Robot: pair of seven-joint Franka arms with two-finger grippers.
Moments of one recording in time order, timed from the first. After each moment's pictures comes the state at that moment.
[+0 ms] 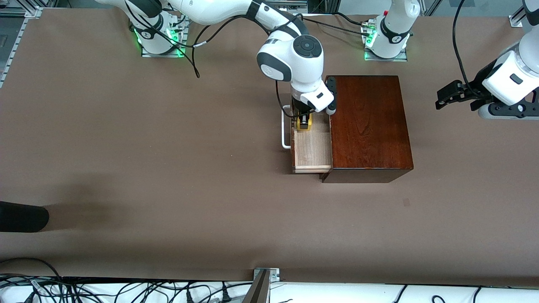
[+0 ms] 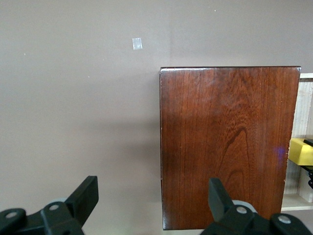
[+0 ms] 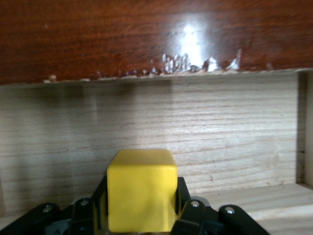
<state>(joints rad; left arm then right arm) -0.02 0.02 -0.04 -1.61 -0.02 1.52 -0.07 0.76 0.85 0.32 -1.10 -0.33 2.04 -0.41</state>
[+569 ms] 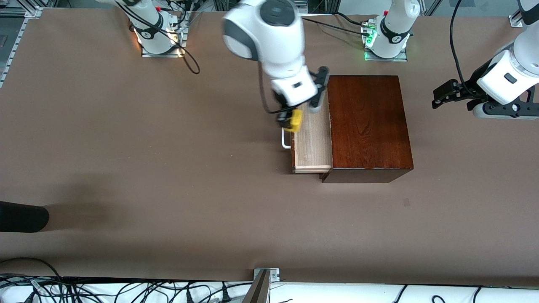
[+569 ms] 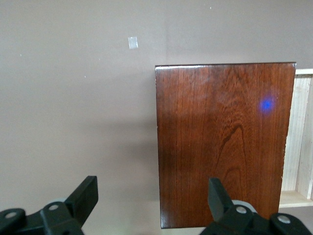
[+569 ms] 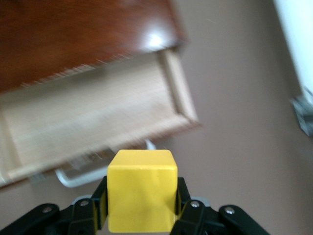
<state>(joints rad) -0.03 0.02 -0.05 -1.61 -0.02 1.50 -0.07 0.61 0.67 0.30 -0.95 -0.24 1.79 -0.33</state>
